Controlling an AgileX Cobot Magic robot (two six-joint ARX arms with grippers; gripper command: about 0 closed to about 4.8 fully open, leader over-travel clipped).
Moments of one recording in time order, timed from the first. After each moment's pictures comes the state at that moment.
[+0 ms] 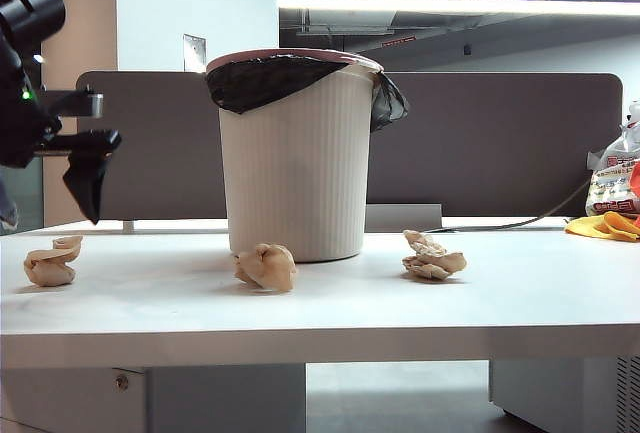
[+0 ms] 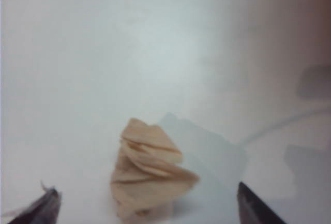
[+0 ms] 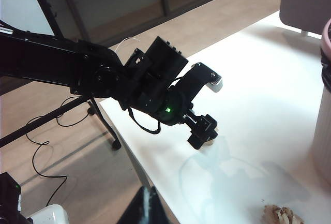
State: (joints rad) left arm -0.12 1.55 0.98 -0.29 -0.07 -0.08; right arm 0.84 1.14 1.19 -0.27 -0.25 0.16
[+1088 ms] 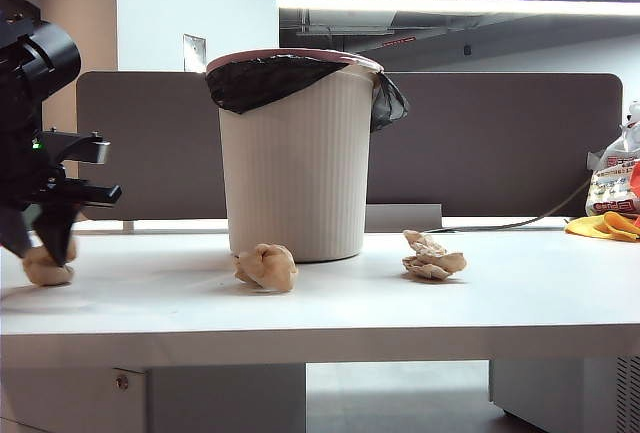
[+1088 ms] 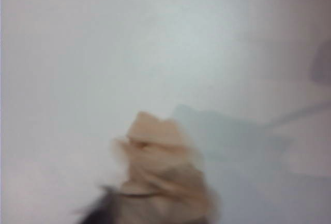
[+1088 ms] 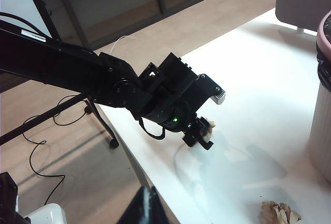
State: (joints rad) left arm -0.12 1.68 0.98 -0.23 -0.16 -0.03; right arm 0.85 1.14 1.19 -0.28 -0.24 0.16
